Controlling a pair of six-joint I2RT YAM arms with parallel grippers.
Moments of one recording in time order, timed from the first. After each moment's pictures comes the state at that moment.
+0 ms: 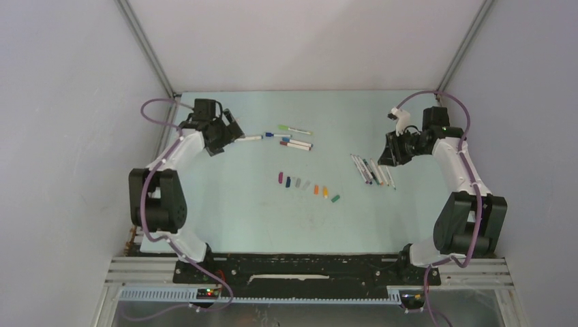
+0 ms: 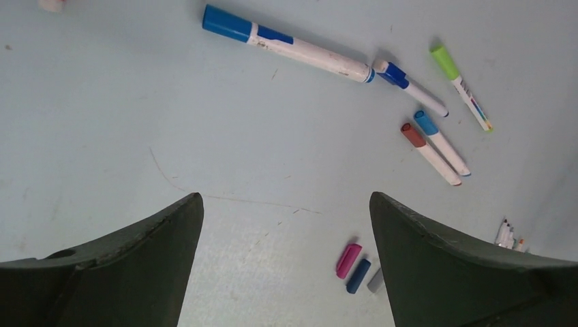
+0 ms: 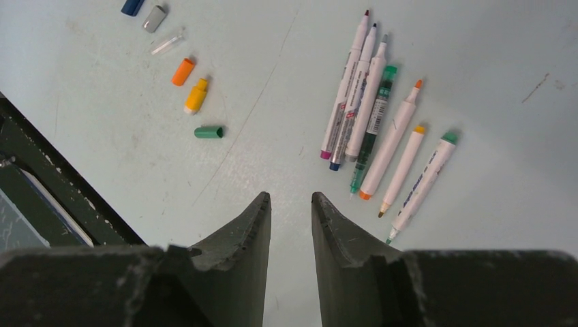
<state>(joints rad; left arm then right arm) -0.06 1.64 1.22 -0.47 0.06 -0.60 -0.13 1.49 1.19 -0.83 -0.73 -0.47</state>
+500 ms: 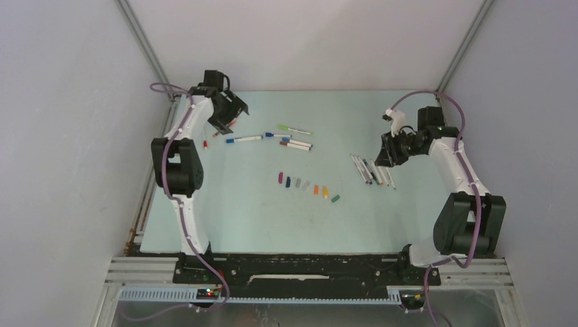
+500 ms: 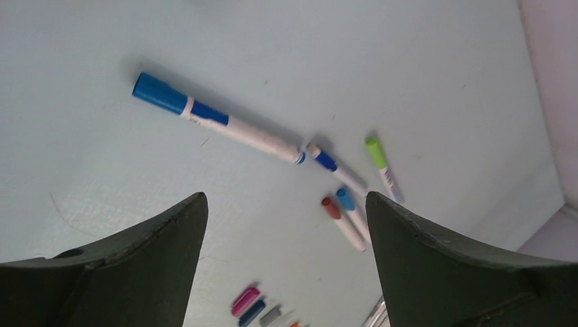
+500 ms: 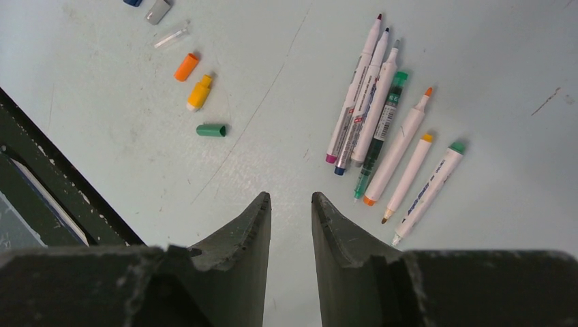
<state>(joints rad) -0.07 2.06 1.82 -0.79 0.05 -0.88 -0.09 1.49 1.19 -0.83 -0.71 -0.48</state>
